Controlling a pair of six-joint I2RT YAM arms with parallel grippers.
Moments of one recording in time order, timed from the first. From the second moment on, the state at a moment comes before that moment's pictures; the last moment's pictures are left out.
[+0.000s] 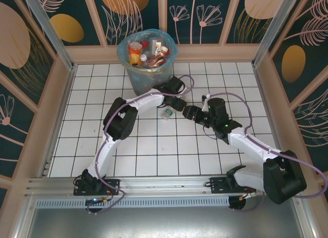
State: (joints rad) left arm -0.70 2.39 1.89 -0.53 0.02 -0.06; right arm 0.46 1.18 0.61 0.01 -0.28 0.72
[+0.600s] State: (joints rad) left arm -0.70 2.15 1.82 -0.54 0.10 -0.08; right arm 0.47 1.14 0.68 -0.07 -0.22 0.68
